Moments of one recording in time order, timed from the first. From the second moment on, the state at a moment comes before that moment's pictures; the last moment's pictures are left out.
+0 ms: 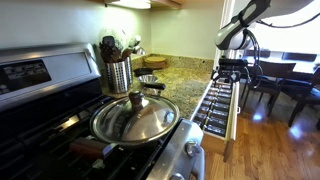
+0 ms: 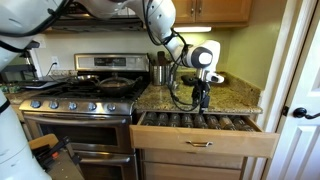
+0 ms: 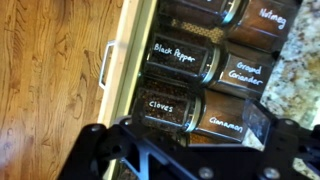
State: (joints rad) arm -0.13 0.80 -0.17 -1.46 0.19 2.14 0.37
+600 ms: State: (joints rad) arm -0.13 0.96 -0.19 -1.28 0.12 1.99 0.44
